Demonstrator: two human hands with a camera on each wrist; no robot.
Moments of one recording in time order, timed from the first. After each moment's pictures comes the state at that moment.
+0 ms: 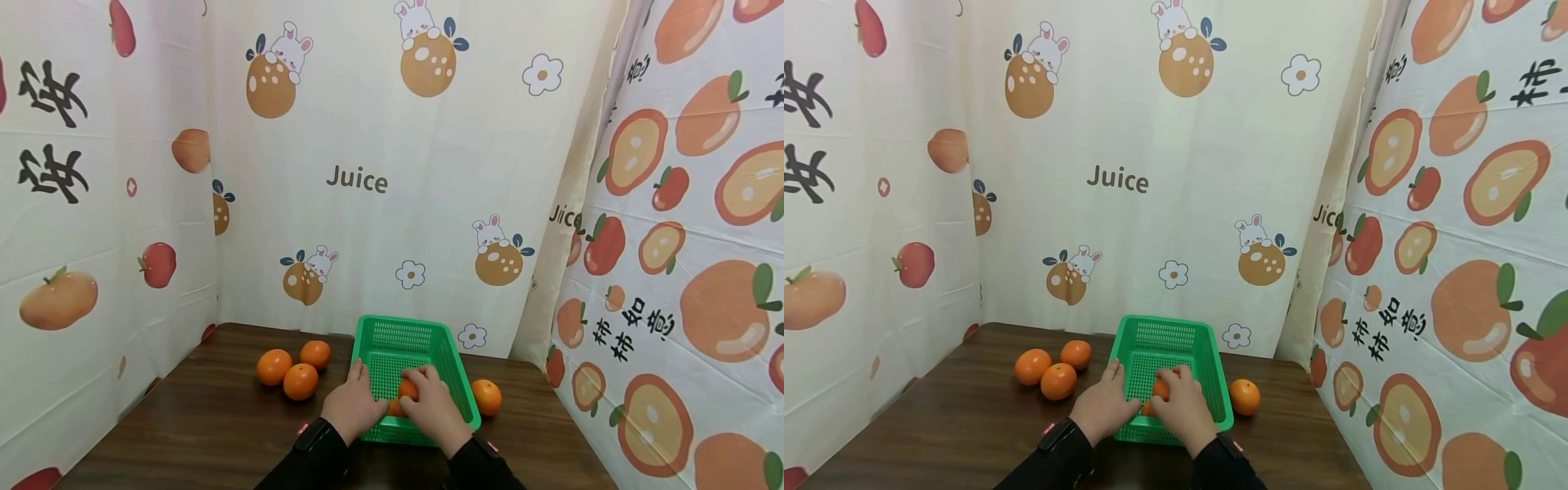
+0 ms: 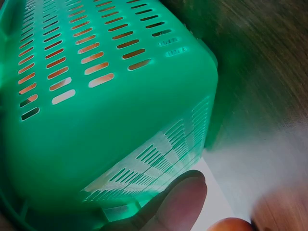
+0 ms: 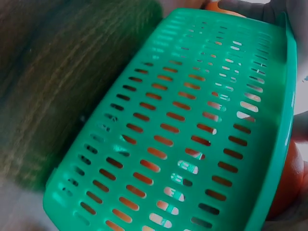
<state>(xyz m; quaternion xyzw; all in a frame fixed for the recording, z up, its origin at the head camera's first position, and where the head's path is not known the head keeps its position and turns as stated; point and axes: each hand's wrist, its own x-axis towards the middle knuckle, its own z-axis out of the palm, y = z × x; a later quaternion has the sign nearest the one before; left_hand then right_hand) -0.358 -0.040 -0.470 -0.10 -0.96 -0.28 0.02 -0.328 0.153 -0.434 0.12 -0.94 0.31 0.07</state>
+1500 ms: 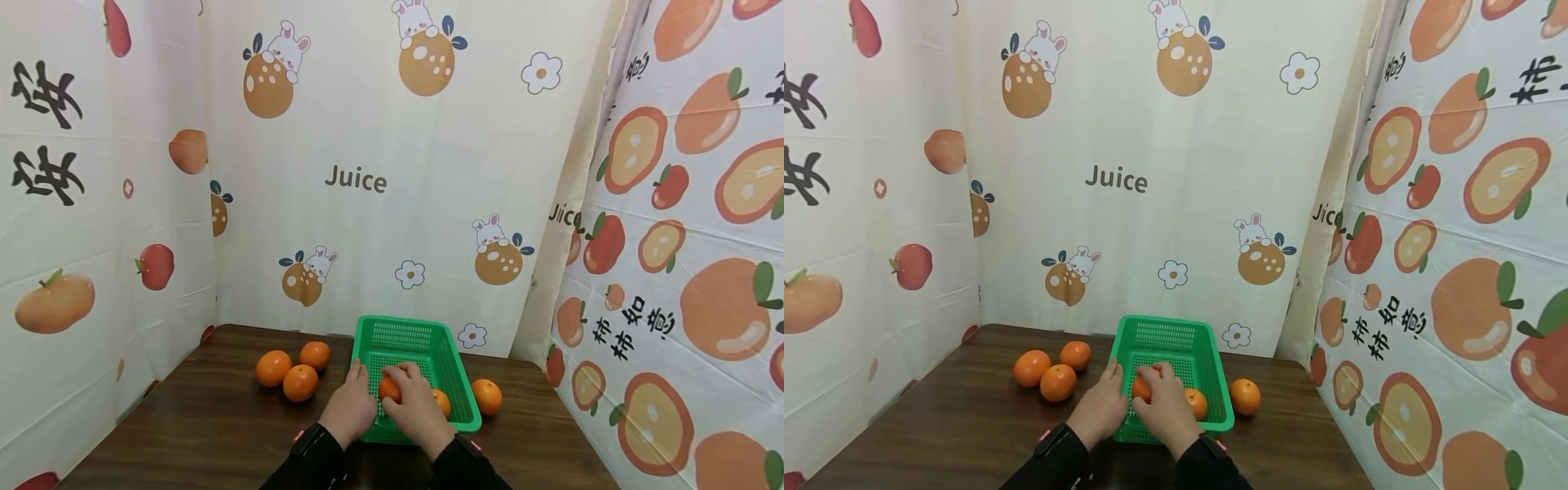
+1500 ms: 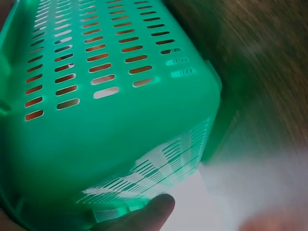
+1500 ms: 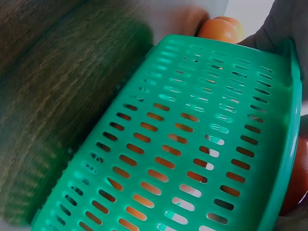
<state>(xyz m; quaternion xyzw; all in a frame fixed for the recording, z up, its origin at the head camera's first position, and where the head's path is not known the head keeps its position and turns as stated) -0.356 -0.044 -0.468 -0.12 -0.93 -0.33 0.04 -0.333 0.125 -0.441 0.16 -0.93 0.30 0.09</state>
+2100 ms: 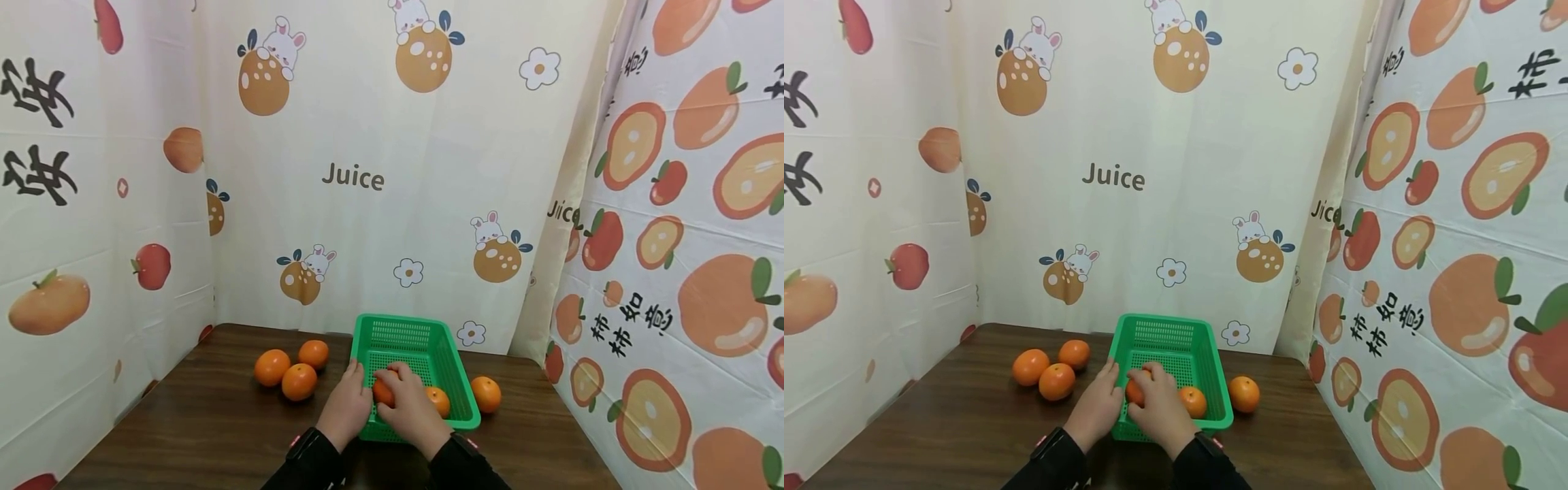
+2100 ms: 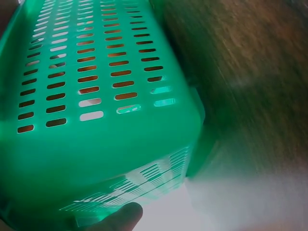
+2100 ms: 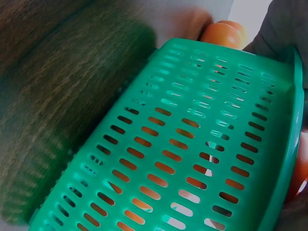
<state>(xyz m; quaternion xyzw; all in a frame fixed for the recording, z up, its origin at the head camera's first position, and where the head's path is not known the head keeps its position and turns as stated) -0.352 -0.047 -0.475 -0.12 -0.89 -0.44 0.07 -0.331 0.122 -0.443 0.21 -0.94 0.25 0.10</state>
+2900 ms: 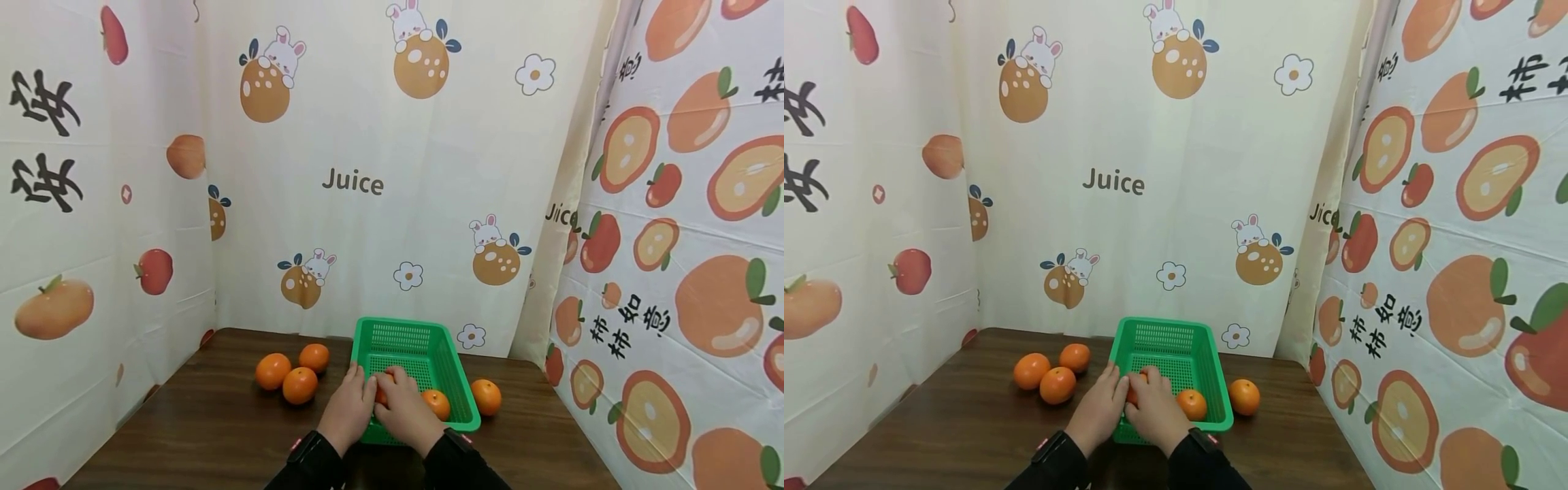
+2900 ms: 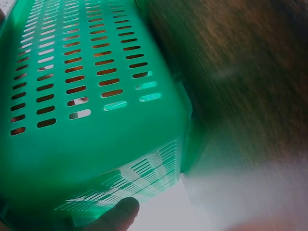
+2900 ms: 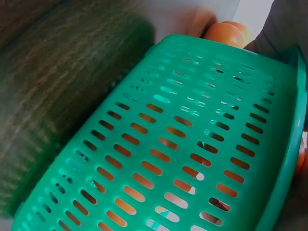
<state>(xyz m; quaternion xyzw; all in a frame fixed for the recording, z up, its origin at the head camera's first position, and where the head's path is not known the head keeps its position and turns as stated) -0.353 -0.047 -0.476 -0.12 -0.89 -0.44 0.07 -0.334 0.115 -0.444 0.21 -0.95 0.21 0.07</state>
